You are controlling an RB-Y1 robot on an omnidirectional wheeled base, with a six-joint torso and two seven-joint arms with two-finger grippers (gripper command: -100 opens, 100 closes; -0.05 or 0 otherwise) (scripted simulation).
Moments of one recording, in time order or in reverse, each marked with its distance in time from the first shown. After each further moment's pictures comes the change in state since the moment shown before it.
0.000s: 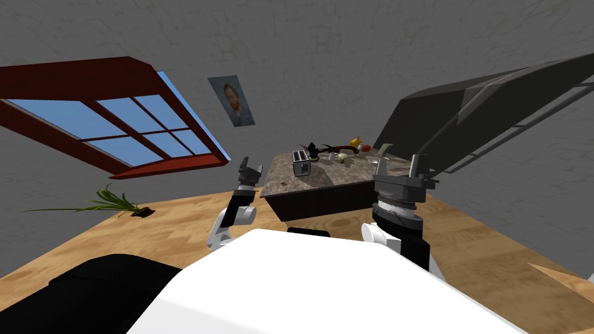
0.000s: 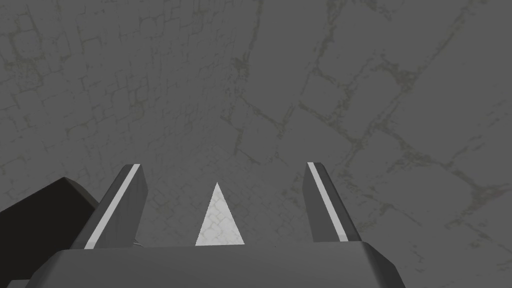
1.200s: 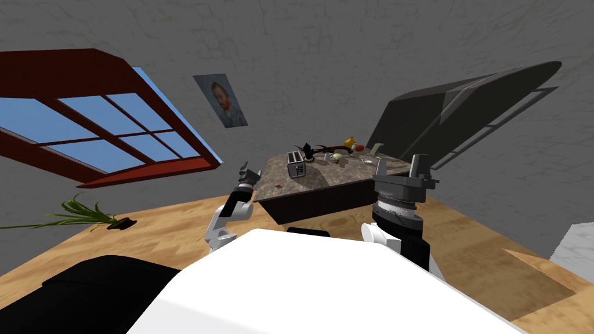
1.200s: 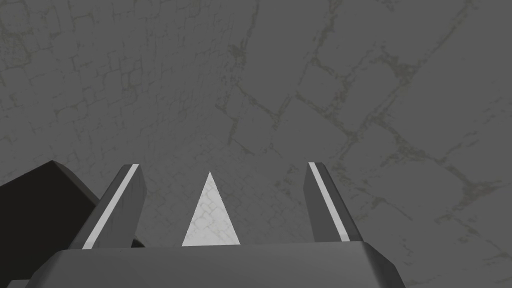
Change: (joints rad) left arm -0.054 0.020 0.084 0.045 0.034 0.294 0.204; right arm 0.000 0.000 0.000 0.000 0.000 0.000 0.000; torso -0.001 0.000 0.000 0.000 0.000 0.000
